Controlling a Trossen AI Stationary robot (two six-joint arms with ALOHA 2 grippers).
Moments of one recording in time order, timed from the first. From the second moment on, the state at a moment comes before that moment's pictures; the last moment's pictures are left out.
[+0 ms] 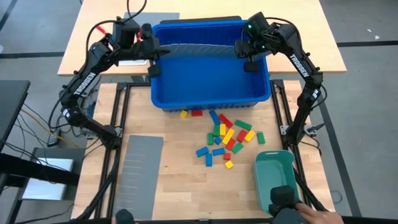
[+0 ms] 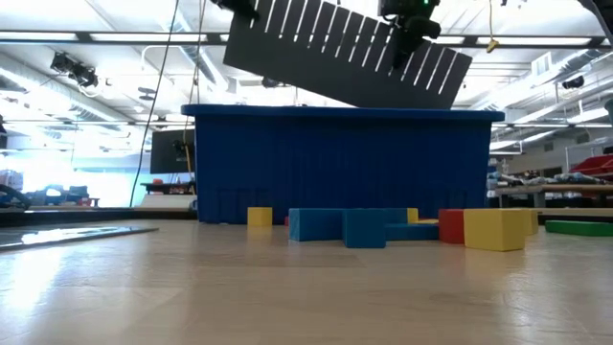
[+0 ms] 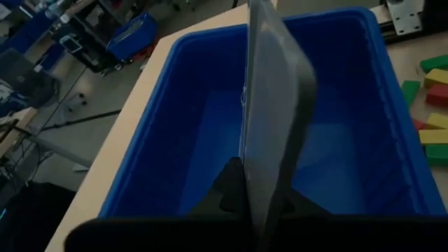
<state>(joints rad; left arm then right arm) 0.73 1.46 1.91 -0.91 0.14 0.65 -0.75 1.79 2.32 -1.43 0.18 -0.92</state>
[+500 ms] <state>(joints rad) 0.74 1.46 1.91 -0.89 0.13 0.64 -0.73 1.77 2.35 -1.40 0.26 -0.96</state>
